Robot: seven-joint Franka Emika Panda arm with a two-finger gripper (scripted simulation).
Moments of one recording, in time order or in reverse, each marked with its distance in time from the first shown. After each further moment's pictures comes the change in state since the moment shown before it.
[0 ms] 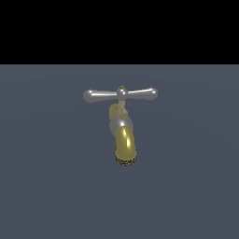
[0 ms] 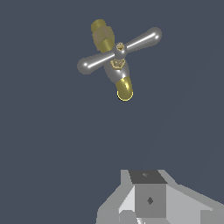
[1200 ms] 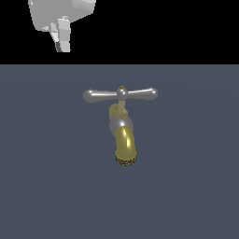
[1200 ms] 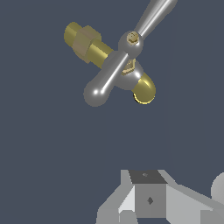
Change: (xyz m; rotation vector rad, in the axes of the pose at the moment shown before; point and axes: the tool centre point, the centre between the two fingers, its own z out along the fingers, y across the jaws) arm 0.080 -0.087 0.110 0.008 -0.012 0.522
